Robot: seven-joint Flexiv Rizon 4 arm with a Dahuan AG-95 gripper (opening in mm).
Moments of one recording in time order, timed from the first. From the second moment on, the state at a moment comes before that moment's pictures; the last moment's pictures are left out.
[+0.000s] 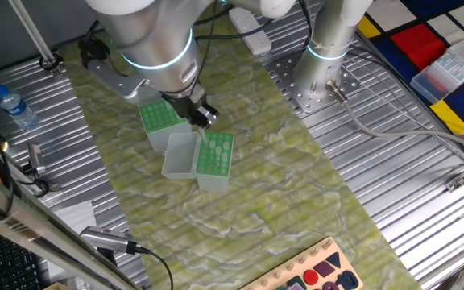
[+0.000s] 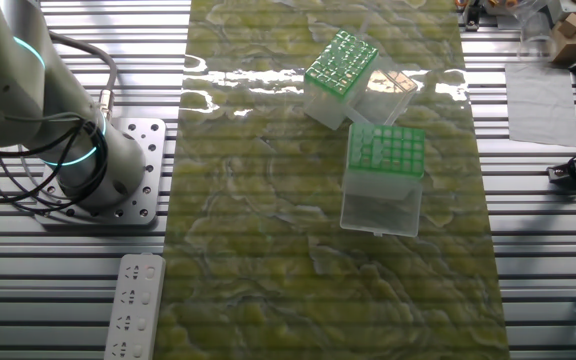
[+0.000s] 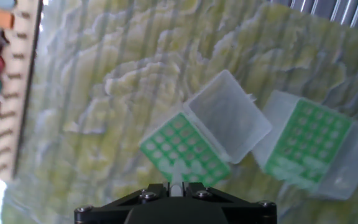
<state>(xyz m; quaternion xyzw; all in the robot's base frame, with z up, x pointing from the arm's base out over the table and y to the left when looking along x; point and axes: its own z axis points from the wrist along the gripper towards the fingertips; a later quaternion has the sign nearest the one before) 0.494 0.146 0.309 0.25 -0.96 0.04 0.10</state>
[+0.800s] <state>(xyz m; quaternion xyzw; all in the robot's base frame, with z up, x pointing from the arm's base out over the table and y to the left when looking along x) 0.505 0.104 0.297 0.43 -0.89 0.14 0.09</state>
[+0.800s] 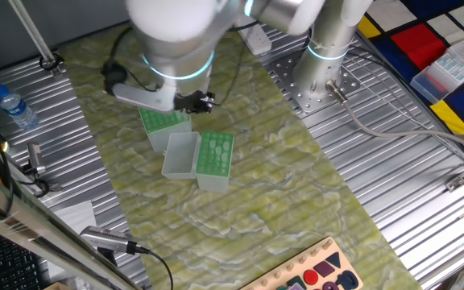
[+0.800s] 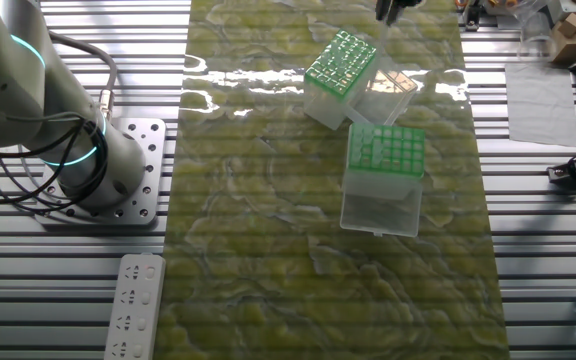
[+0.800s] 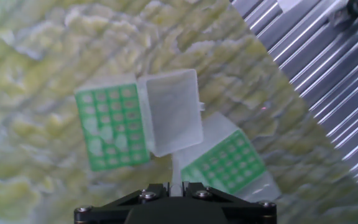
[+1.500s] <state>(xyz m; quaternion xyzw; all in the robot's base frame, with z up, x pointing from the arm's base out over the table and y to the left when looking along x) 0.518 0.088 0.280 0.49 -0.85 0.16 0.09</state>
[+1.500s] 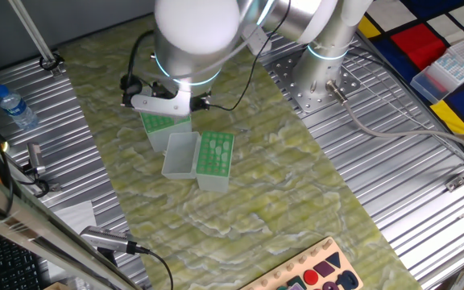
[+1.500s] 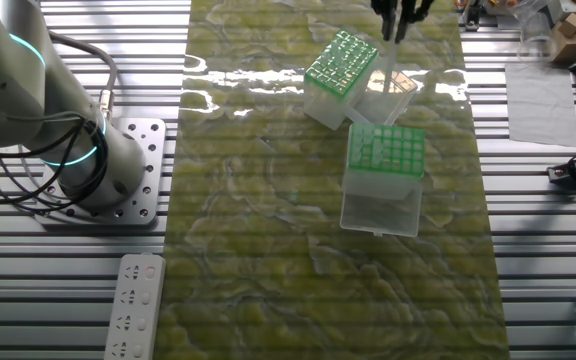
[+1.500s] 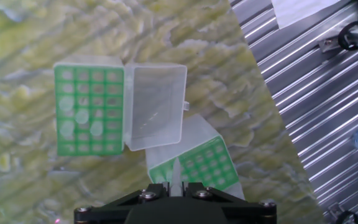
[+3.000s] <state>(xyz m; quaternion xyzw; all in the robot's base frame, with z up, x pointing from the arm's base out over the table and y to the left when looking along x) 0.510 0.081 0.274 0.53 -0.82 0.19 0.12</state>
